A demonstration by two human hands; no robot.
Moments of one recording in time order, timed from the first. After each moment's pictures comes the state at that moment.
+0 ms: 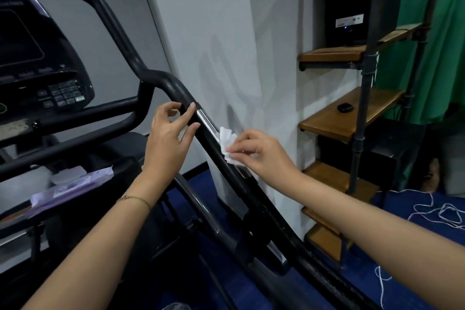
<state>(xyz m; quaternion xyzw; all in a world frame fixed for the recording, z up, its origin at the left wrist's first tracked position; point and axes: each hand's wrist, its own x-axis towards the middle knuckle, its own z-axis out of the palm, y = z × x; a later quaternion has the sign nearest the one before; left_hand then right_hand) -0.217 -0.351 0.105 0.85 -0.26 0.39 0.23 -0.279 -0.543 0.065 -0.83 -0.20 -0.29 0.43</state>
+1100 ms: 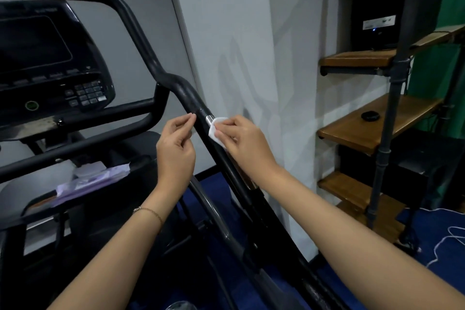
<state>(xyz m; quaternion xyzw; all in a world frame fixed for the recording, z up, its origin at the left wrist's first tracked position) -0.233 -0.370 0.097 0.80 -0.18 0.39 0.42 -0.237 -0.510 0.088 -0.80 -0.21 -0.37 0.42</state>
